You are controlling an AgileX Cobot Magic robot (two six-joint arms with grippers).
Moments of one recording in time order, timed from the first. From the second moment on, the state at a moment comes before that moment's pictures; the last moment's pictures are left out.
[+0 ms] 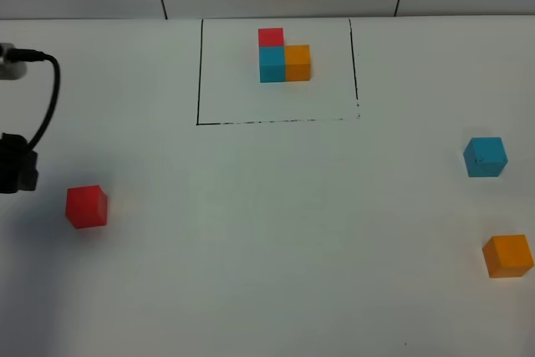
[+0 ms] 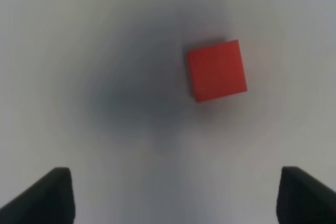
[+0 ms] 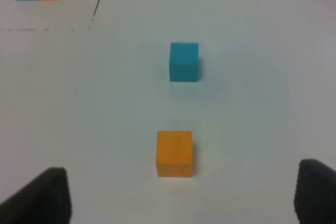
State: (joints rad) left arm -0.05 1.31 -0.90 -0.05 0.84 0.05; right arm 0.01 0.01 -0.50 0.02 1.07 -0.05
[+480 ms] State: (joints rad) left arm -0.15 1.55 -0.90 -0.05 0.71 -0.10; right arm 0.01 0.01 -0.50 0.02 1.07 -0.05
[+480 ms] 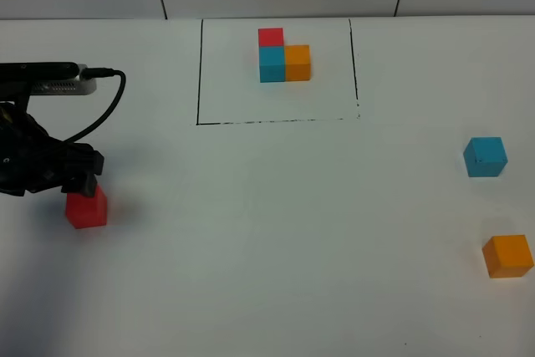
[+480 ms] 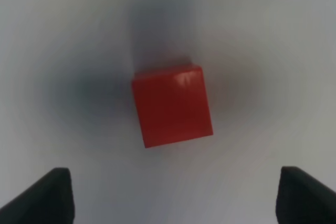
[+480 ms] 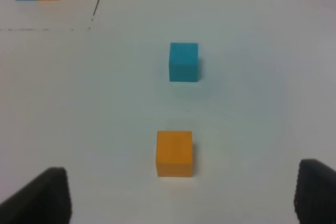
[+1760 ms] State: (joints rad) left arm -0.18 1.82 -0.91 0.00 0.55 -0.24; right arm 0.01 0.01 -0.50 0.02 1.07 -0.05
